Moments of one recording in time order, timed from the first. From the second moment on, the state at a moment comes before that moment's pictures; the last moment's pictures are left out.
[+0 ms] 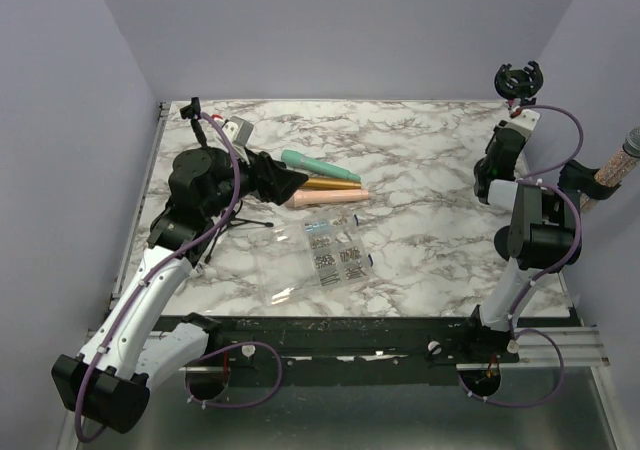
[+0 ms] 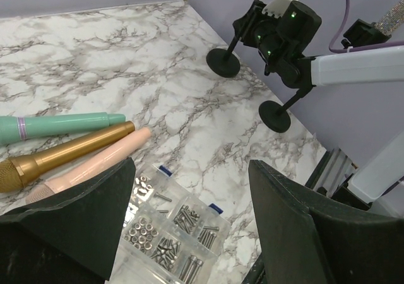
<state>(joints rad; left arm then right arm) -0.36 0.94 0.95 -0.07 0.52 -0.42 -0.14 1.87 0.99 0.77 0.45 0.00</state>
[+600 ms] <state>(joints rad) -0.36 0.96 0.95 -0.07 0.52 -0.42 0.03 1.92 1.02 0.82 0.08 0.15</state>
